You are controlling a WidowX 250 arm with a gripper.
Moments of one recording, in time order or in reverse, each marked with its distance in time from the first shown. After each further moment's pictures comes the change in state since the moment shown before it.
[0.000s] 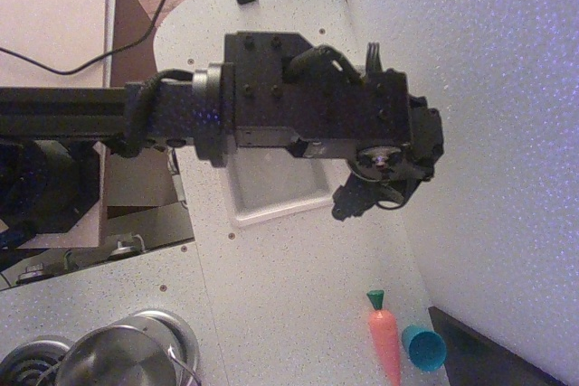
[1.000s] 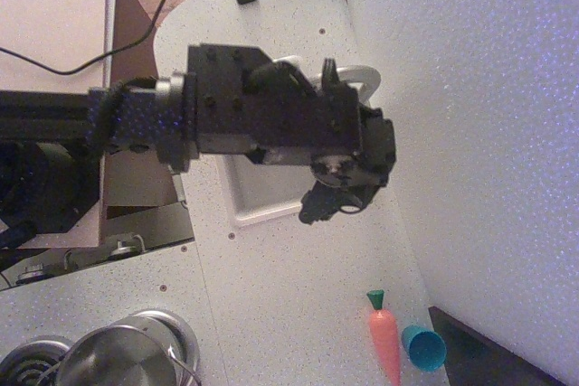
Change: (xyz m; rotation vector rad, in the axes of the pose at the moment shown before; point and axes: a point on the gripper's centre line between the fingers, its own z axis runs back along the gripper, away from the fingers) arm -0.023 -0.021 -0.010 -0.056 0.024 0.005
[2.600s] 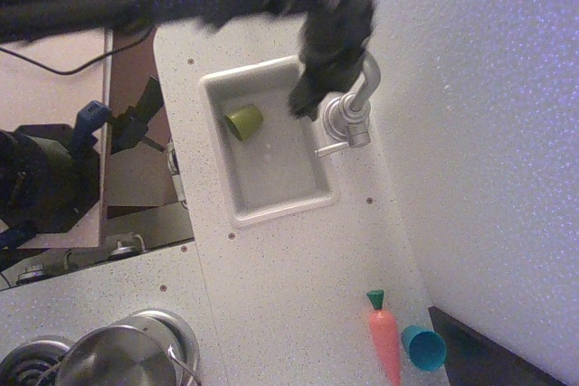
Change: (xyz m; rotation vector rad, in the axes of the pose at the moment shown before) arm -0.085 0.086 -0.007 -0.162 0.071 0.219
